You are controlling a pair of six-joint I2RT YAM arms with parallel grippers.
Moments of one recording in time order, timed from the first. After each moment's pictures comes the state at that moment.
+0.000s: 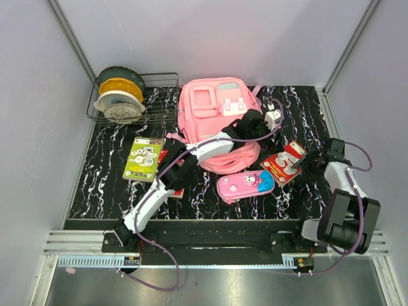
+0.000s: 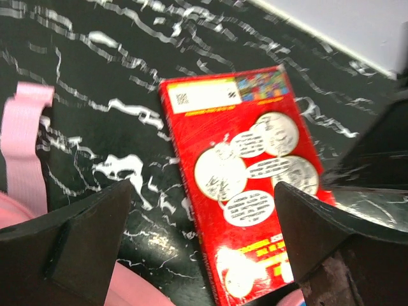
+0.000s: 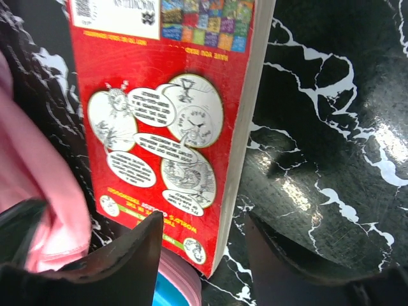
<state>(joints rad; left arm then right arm) -0.86 2.53 2.15 0.02 0.48 -0.13 -0.34 1.32 0.70 -0.46 -0.22 0.60</state>
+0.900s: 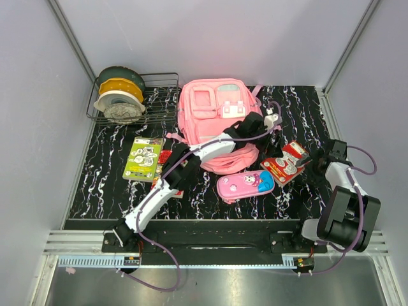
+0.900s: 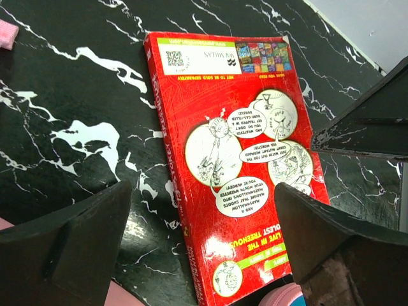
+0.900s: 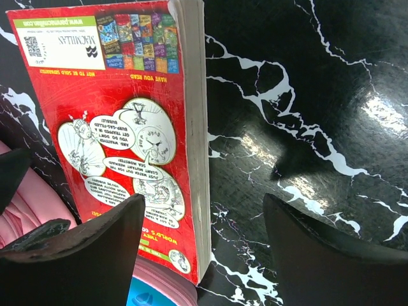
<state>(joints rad) -0.85 2.65 2.26 -0.10 0.53 -0.27 -0.38 1.32 0.69 -0.44 -0.12 0.68</state>
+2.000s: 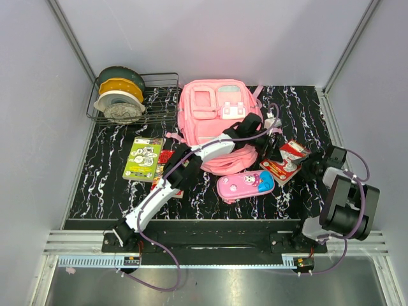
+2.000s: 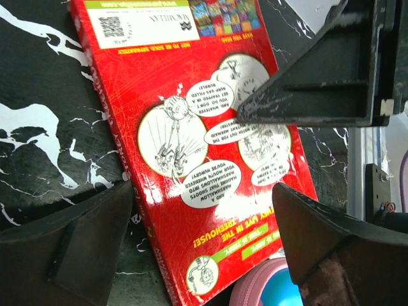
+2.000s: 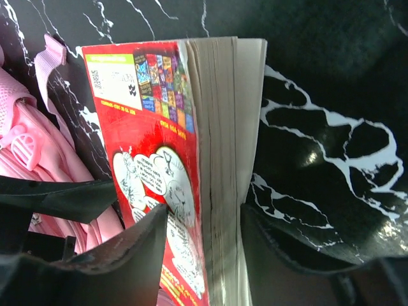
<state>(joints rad) -0.85 2.71 2.31 -0.11 0.74 -0.35 -0.41 1.43 0.57 -0.04 -0.34 0.78</state>
